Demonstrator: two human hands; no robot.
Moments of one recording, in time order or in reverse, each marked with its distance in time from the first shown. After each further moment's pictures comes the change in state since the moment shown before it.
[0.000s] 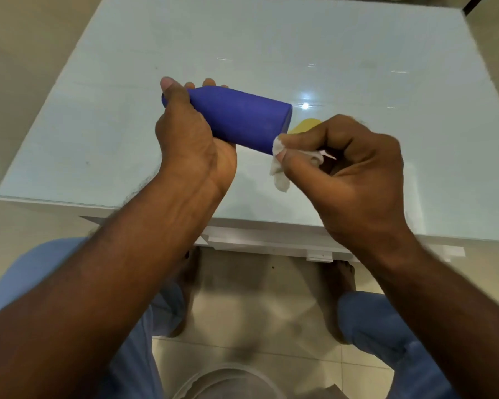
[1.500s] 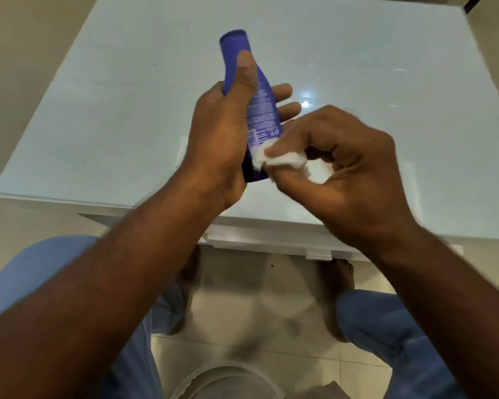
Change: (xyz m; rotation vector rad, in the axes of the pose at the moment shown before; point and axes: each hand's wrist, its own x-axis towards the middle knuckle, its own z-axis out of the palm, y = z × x) left_hand -0.026 -0.006 0.001 0.568 -0.372 0.021; right_hand 0.006 -0.002 -0.012 -0.189 -0.199 -0.209
